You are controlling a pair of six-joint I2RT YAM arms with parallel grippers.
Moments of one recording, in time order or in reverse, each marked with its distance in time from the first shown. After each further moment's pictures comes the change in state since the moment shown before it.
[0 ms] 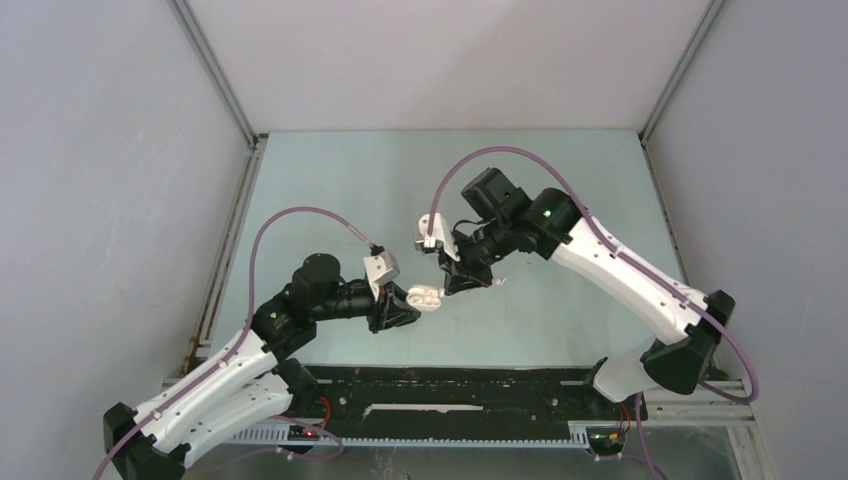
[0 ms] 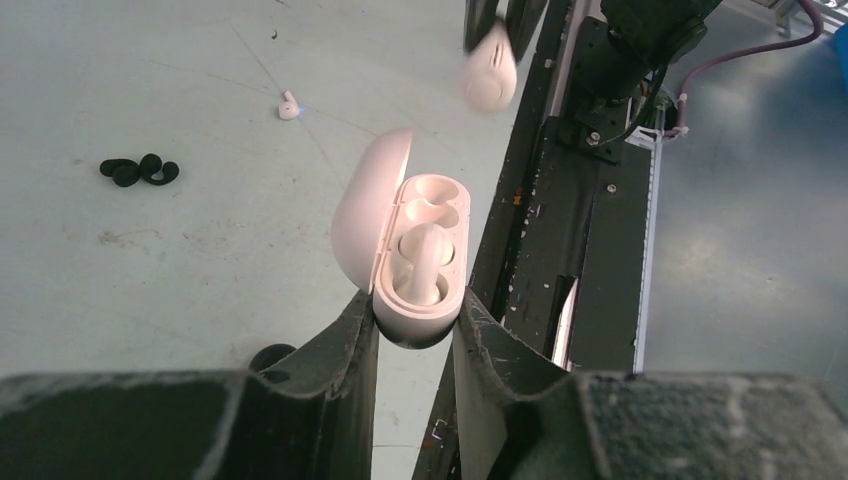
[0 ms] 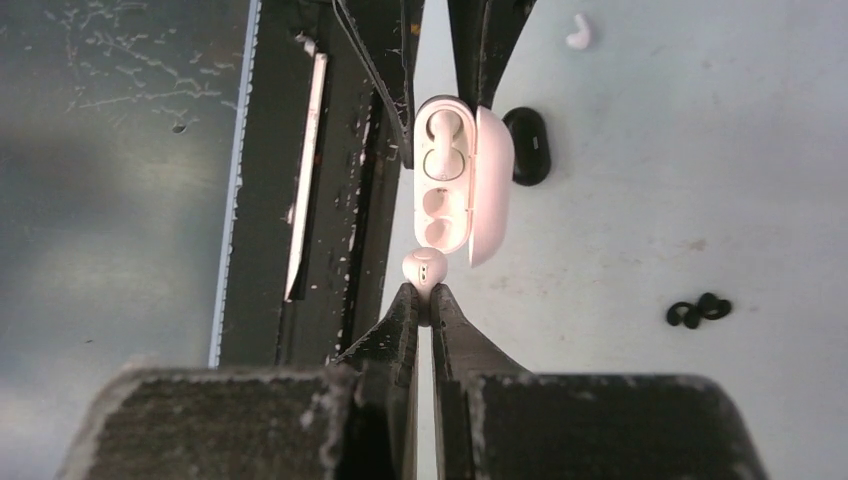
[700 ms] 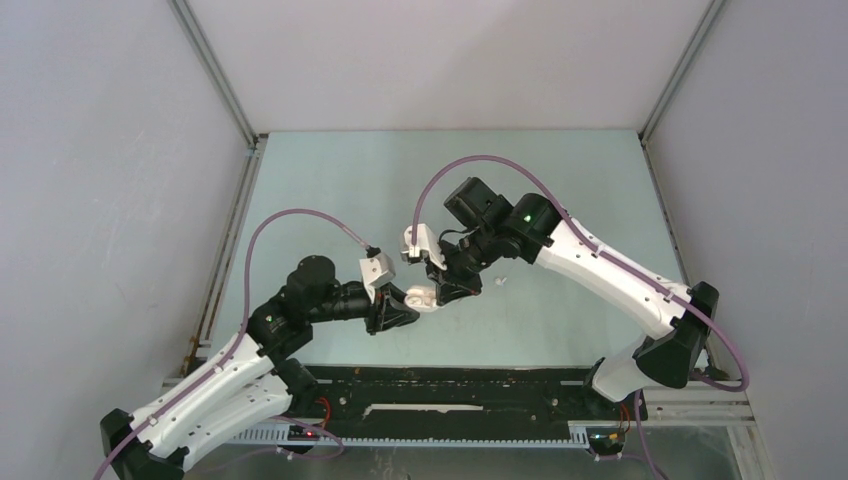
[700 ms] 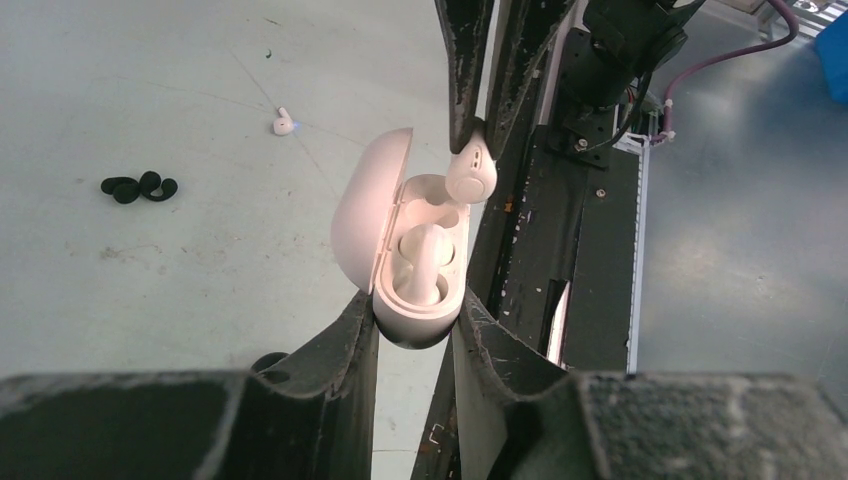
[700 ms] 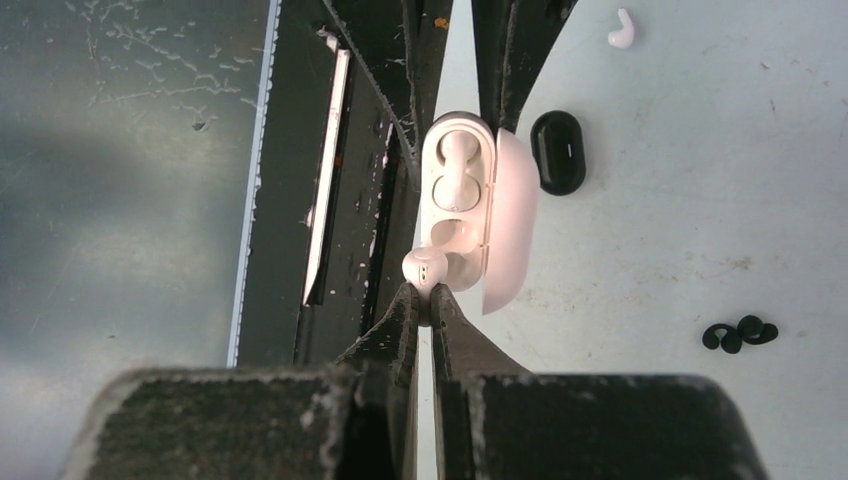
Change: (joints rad) left arm -0.002 -0.037 0.000 -0.003 0.013 0.006; right arm 0.065 0.075 0.000 -0.009 0.011 0.043
